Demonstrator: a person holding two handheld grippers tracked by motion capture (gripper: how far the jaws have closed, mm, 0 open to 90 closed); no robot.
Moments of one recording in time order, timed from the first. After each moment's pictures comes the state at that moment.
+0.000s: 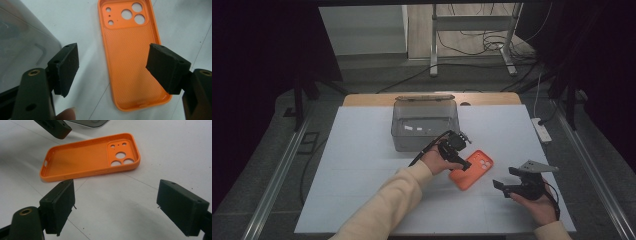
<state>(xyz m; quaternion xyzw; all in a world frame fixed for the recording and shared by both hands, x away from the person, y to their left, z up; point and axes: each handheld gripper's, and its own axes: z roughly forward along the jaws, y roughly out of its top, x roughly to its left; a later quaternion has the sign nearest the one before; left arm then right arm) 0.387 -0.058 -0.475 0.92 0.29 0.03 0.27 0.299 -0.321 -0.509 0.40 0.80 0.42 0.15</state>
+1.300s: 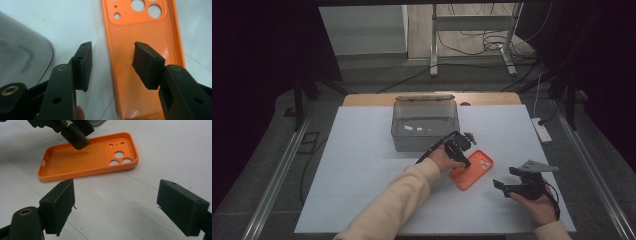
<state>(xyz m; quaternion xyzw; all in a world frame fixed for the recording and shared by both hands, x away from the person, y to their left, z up) 0.407 -0.079 -0.495 0.93 0.29 0.01 0.21 0.300 -0.322 -0.510 0.40 0.80 0.42 0.15</state>
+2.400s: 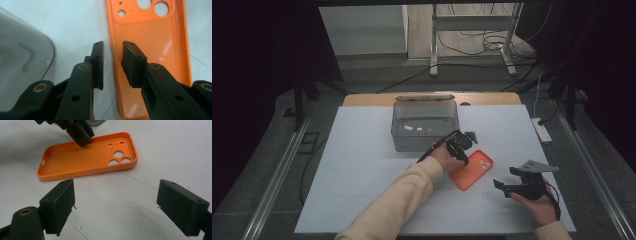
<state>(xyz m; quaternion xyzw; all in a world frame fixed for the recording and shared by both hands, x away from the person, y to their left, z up) 0.413 -0.084 -0.496 0.93 0.30 0.00 0.19 0.300 -0.322 -0.509 0.40 0.80 0.41 0.15</state>
